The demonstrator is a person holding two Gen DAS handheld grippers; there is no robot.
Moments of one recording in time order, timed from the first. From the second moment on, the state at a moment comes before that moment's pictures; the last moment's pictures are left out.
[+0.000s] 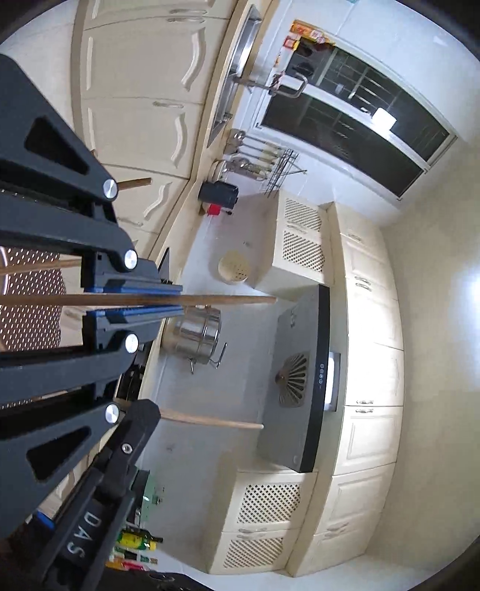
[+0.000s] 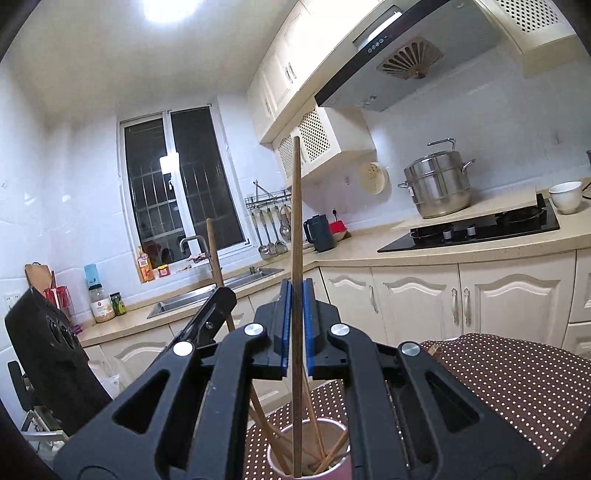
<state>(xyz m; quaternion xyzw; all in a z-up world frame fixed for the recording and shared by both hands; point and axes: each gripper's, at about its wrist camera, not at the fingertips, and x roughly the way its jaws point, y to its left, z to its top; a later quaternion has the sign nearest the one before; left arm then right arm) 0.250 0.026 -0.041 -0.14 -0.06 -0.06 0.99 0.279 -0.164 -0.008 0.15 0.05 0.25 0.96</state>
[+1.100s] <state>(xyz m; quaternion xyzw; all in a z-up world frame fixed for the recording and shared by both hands) 0.222 0.035 -0.073 -0.11 0.05 -0.06 0.99 0.255 -0.151 -0.033 0.11 0.09 0.24 0.96</state>
